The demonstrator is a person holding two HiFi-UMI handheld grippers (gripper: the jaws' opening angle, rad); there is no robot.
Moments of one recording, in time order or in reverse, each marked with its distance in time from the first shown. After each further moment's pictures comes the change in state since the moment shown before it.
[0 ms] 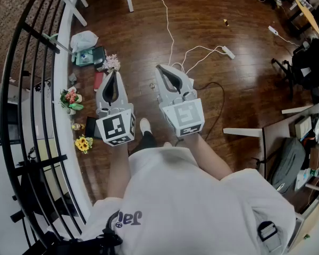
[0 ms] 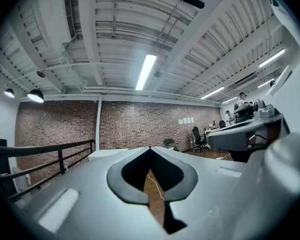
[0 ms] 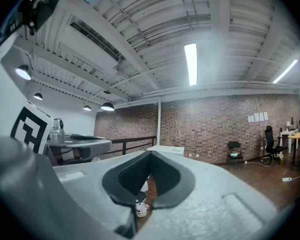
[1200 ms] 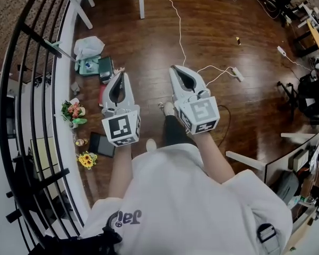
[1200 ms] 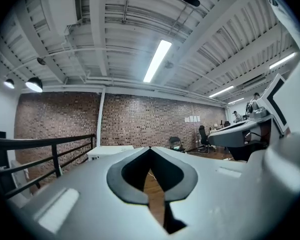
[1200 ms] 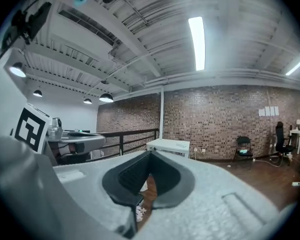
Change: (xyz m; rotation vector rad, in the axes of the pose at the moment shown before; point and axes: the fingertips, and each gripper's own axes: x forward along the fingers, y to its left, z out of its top) left arm 0.206 0.148 -0.038 -0.041 0.037 0.005; right arm 0.255 -0.055 -0.006 -0.014 0.082 0.050
